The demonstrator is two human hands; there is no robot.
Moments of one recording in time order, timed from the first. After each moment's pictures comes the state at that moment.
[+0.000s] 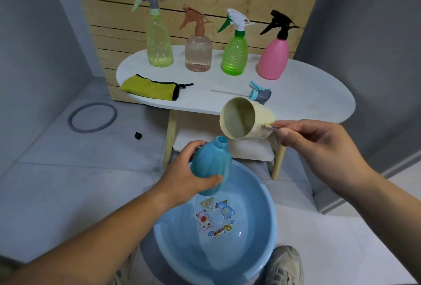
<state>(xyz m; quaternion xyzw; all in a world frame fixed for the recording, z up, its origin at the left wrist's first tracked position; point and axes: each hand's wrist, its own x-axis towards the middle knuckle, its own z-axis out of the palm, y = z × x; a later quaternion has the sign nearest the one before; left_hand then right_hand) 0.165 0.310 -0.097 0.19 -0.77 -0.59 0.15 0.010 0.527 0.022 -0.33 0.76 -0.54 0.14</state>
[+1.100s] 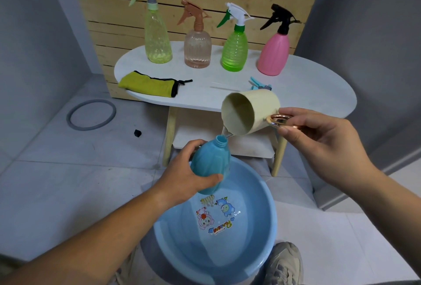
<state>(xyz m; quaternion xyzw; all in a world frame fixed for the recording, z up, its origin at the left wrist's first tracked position) 0.164 0.311 -0.101 0.20 -0.77 -0.60 0.14 0.010 0.528 0.024 -0.40 0.78 -0.49 0.05</state>
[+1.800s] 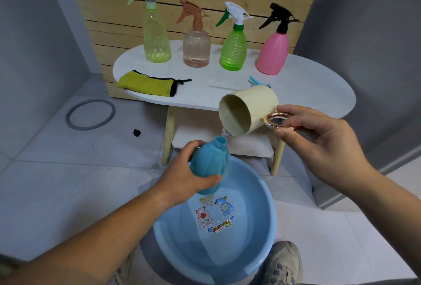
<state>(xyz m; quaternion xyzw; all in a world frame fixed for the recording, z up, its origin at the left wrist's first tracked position) 0.164 0.312 -0.104 0.20 -0.77 -0.60 0.13 0.013 0.527 0.025 -0.44 0.76 -0.47 0.01</state>
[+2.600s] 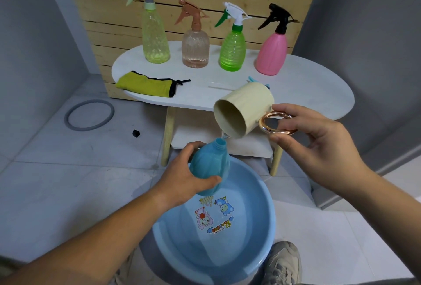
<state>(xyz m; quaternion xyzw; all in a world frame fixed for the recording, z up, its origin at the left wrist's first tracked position) 0.163 0.312 -0.107 0.20 -0.76 -0.60 0.13 0.012 0.527 0.026 -0.49 0.77 -0.41 -0.03</state>
